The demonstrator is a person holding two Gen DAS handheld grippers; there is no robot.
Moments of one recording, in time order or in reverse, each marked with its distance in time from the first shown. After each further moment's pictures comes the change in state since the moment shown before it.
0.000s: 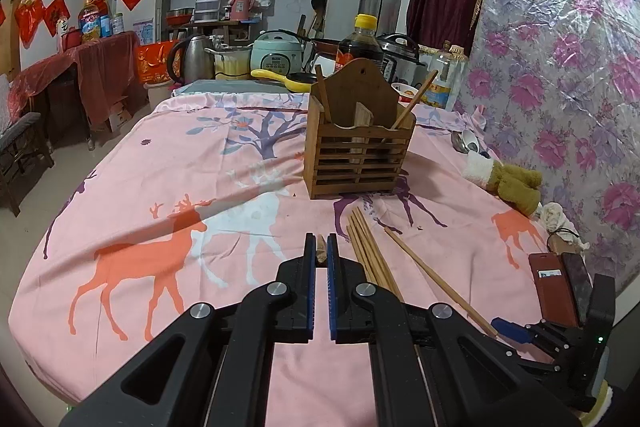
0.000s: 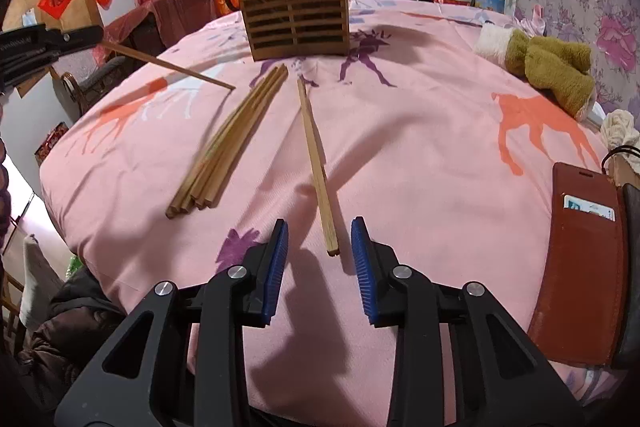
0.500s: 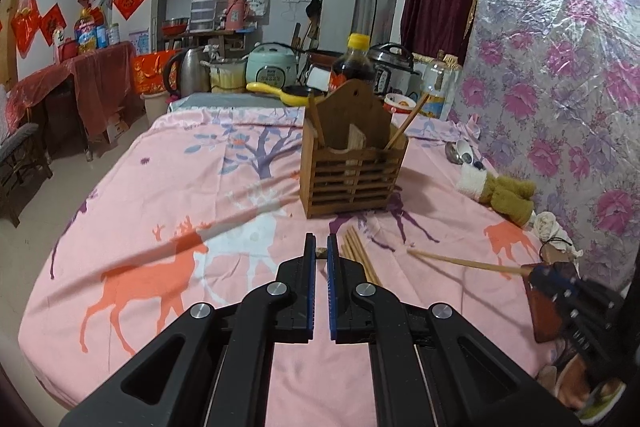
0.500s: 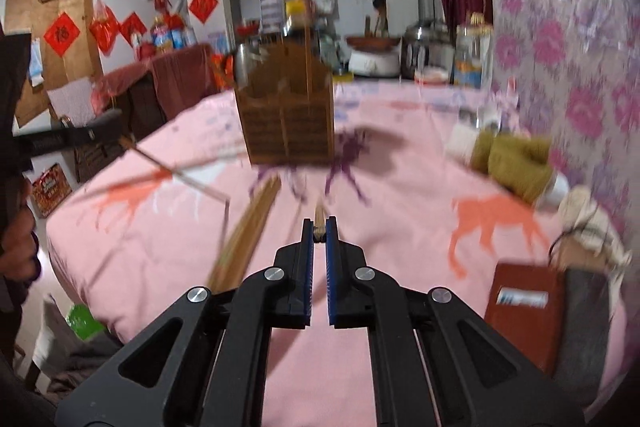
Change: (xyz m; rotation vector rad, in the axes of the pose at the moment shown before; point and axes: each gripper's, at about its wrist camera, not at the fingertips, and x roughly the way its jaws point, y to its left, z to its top) left arm -0.015 -0.005 0.023 0.021 -0.033 -0.013; right arm -0.082 0.001 0.068 -0.014 -0.289 -0.035
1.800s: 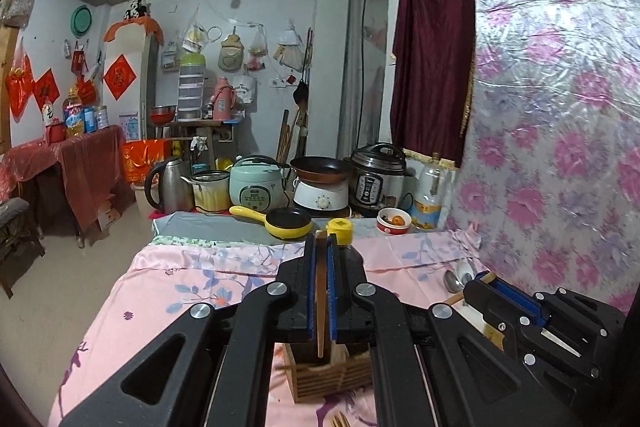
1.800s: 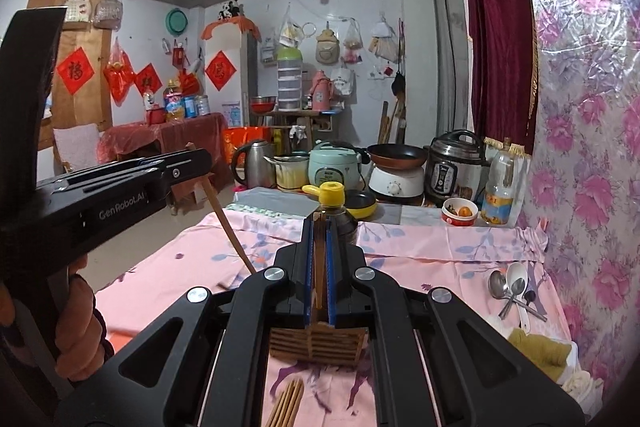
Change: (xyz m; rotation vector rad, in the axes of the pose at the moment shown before) left arm 0.043 -0.035 0.190 0.051 -0.279 -0.008; right arm 0.069 0.051 0.200 -0.061 -0.216 0.012
